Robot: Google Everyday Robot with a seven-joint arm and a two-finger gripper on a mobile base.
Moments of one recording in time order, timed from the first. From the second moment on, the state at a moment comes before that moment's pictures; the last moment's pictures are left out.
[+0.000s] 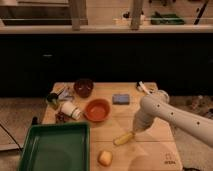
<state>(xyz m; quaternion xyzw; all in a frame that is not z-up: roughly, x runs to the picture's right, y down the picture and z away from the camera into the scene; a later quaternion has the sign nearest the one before) 0.173 0.235 0.778 -0.35 -0.12 -0.09 0.93</state>
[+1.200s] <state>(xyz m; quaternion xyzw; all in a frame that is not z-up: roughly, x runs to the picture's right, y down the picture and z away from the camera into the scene) 0.149 0.258 0.774 -0.35 -0.17 -0.10 0.92</state>
